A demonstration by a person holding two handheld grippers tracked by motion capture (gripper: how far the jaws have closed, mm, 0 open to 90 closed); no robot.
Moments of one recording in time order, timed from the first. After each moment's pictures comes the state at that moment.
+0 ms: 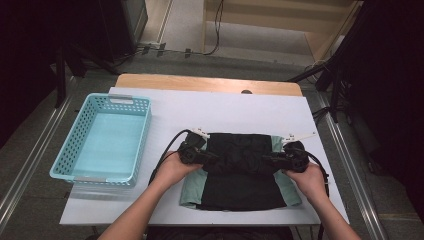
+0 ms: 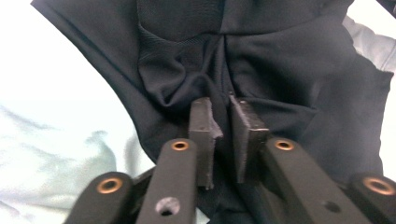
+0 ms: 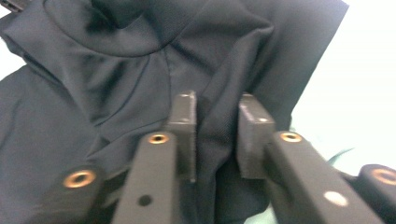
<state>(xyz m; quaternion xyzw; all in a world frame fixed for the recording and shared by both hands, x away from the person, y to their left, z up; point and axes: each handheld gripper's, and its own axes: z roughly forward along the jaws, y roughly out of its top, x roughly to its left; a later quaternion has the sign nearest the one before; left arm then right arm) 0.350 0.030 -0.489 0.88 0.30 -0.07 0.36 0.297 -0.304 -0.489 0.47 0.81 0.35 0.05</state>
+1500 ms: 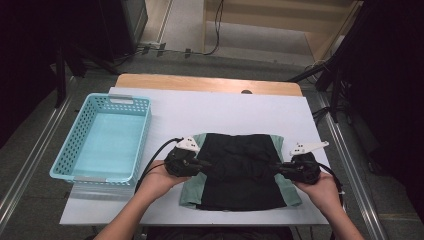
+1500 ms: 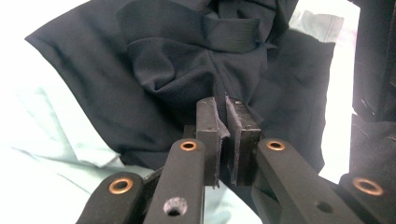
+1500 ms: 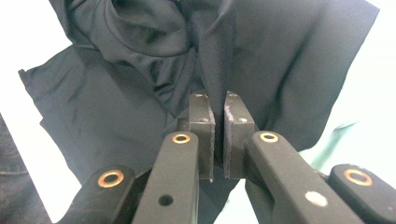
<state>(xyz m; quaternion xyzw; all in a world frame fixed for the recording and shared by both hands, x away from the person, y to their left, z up) 0.300 0.062 -0.460 0.89 0.23 -0.03 0.40 0.253 -0.310 -0.464 0.41 0.84 0.36 0.05</state>
